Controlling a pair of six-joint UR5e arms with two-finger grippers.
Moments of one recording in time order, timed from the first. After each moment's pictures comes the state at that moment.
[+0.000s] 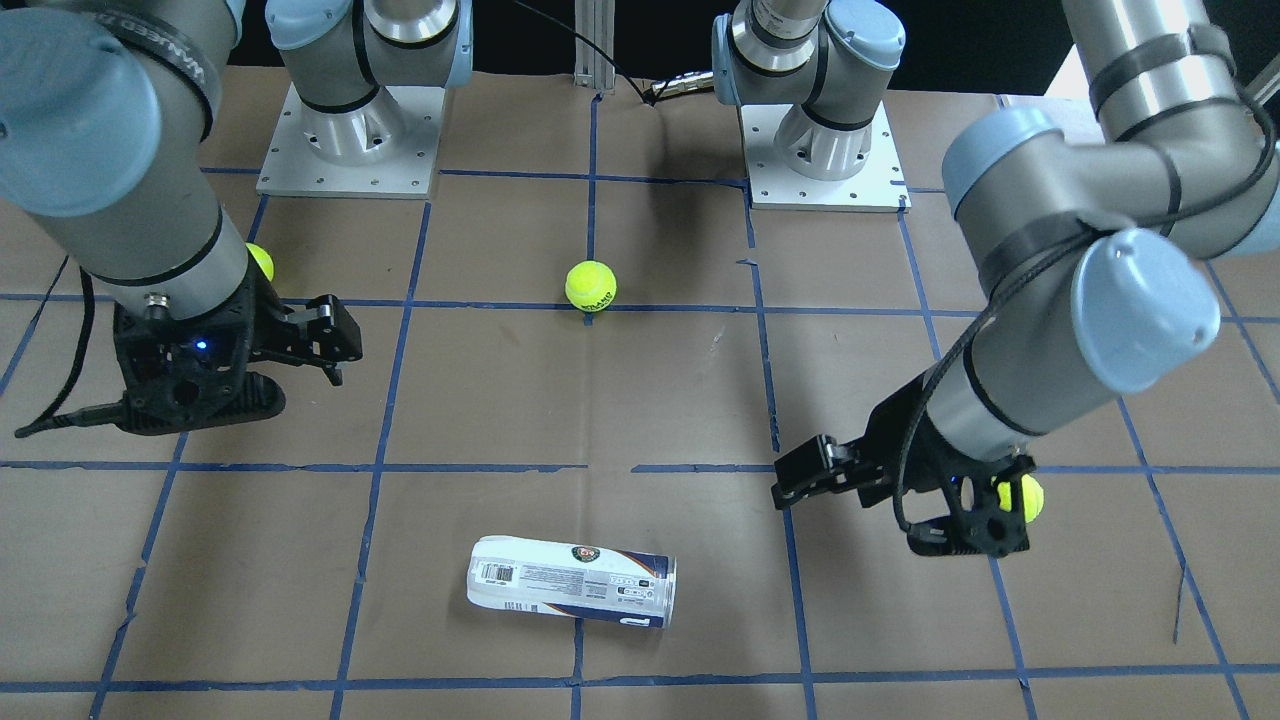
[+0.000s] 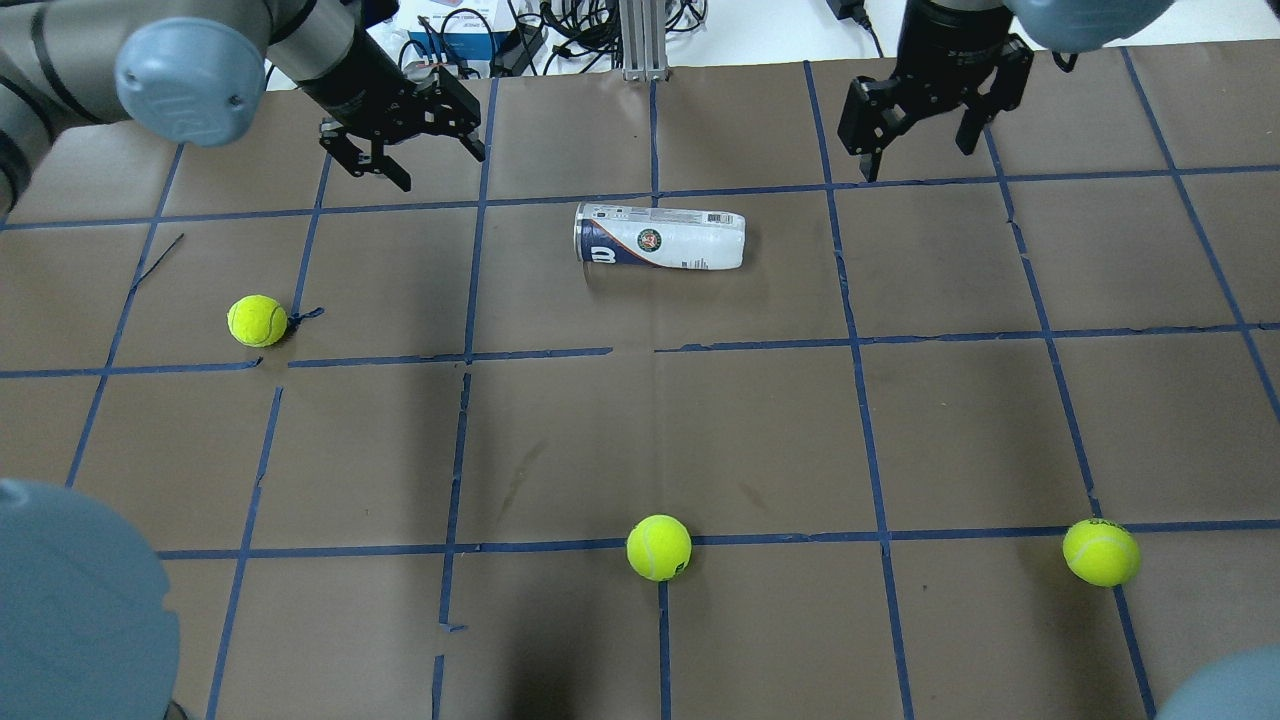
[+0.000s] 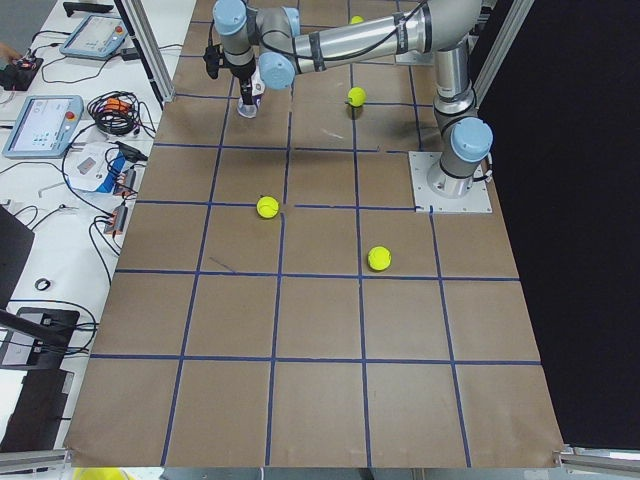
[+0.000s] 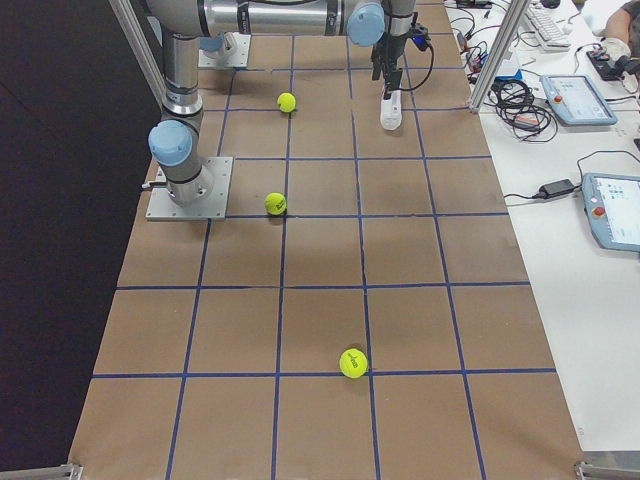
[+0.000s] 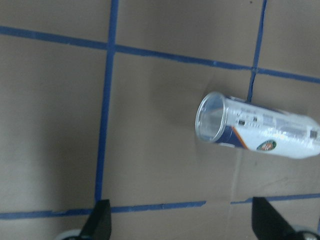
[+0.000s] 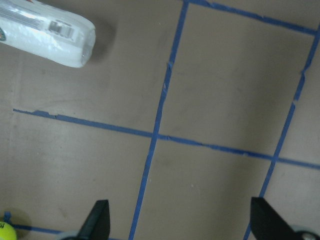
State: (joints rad) left arm -1.50 -2.02 -1.39 -1.28 1.20 -0.04; right arm 1.57 -1.30 1.34 -1.51 -1.64 -0.16
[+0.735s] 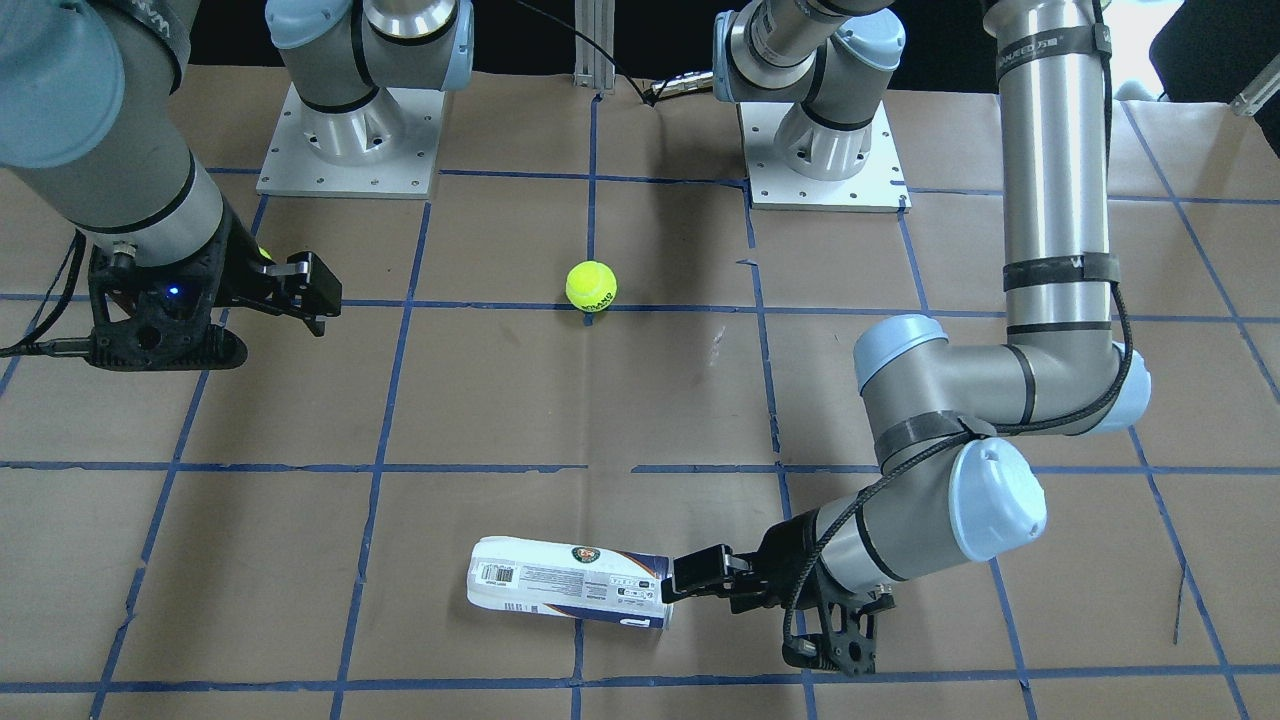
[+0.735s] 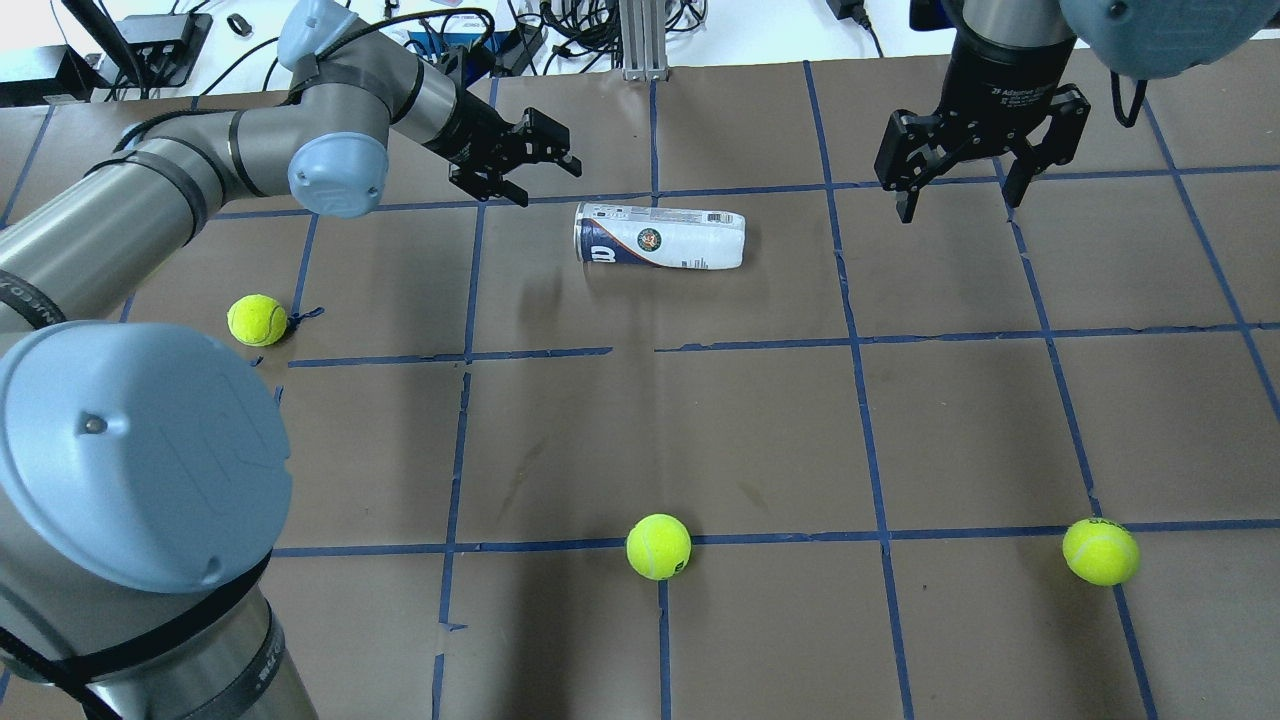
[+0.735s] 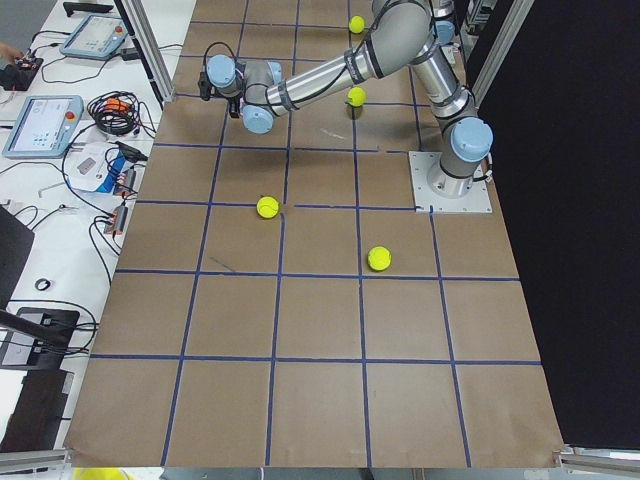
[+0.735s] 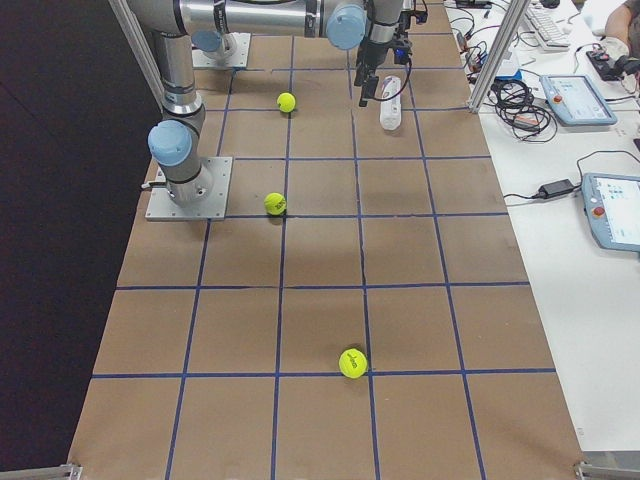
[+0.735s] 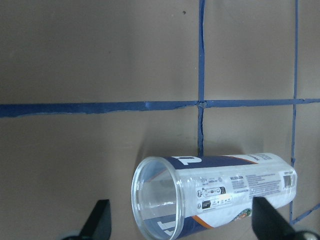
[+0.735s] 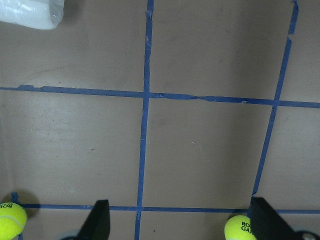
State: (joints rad) left arm -1.54 -2.25 -1.41 -1.00 0.93 0.01; right arm 1.55 -1.37 1.42 -1.47 -1.64 -0.10
